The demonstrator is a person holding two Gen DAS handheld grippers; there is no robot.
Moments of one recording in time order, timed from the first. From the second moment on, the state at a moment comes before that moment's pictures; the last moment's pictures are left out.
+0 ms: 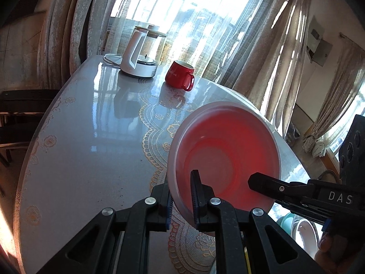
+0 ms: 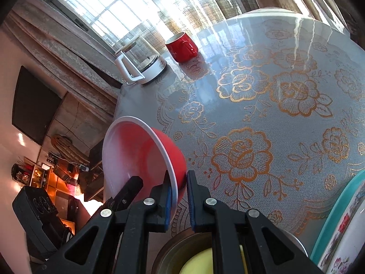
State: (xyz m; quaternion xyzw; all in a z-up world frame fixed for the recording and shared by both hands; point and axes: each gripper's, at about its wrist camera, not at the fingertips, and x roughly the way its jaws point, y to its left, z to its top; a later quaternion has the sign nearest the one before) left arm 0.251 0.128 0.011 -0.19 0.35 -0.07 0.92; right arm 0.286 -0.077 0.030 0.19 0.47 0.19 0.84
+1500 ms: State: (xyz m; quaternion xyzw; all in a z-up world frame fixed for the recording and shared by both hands) left arm 0.142 0.055 0.010 -0.16 0.37 -0.16 0.90; right arm 0.173 -0.162 0.011 0.24 0.48 0.18 0.82
